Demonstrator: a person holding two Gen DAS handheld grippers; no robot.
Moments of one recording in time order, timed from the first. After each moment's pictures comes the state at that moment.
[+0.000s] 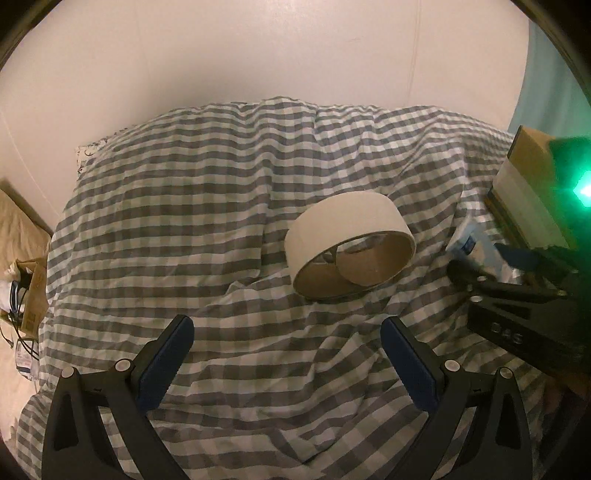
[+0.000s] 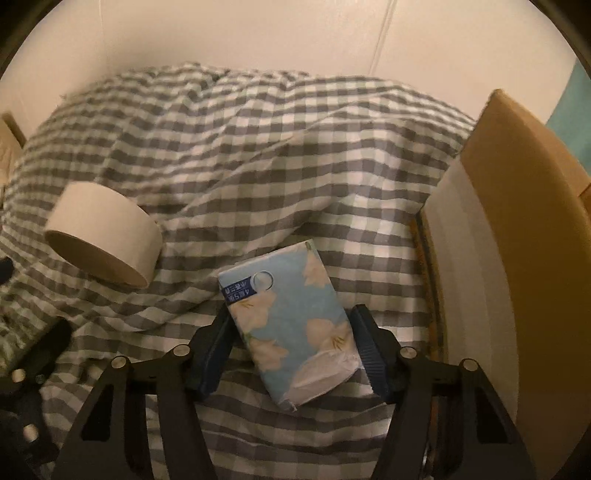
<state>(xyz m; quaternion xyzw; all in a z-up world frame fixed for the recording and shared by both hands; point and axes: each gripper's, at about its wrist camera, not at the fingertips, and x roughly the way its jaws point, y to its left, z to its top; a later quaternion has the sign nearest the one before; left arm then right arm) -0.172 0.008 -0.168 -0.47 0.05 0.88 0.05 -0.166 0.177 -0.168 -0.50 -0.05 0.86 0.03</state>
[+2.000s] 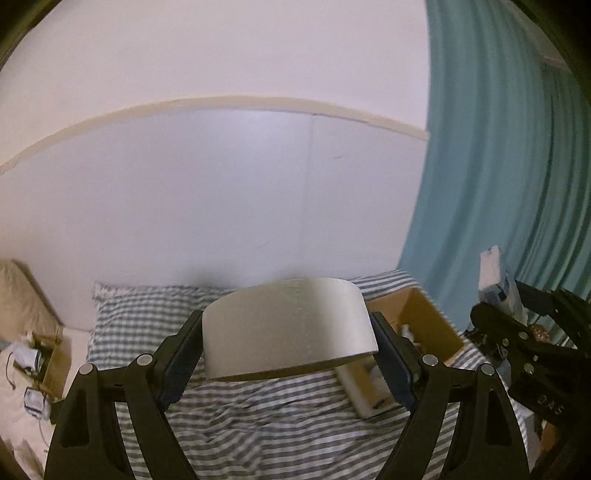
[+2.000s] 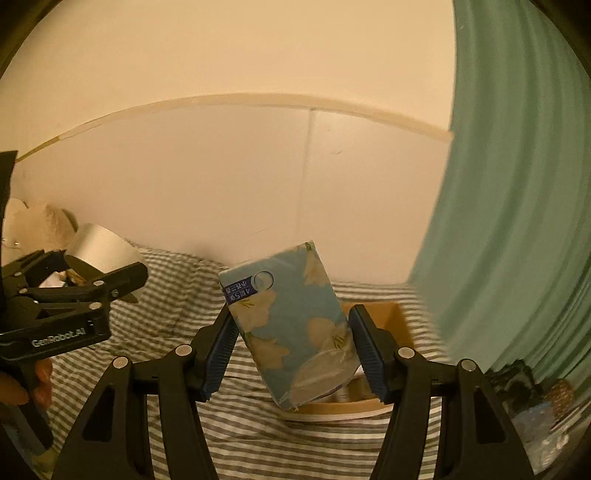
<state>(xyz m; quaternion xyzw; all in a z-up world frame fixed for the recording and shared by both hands) -0.054 0.090 0.088 -0.26 -0.01 0.96 0.12 0.035 0.250 0.118 -0.26 -0.06 0.96 0.03</state>
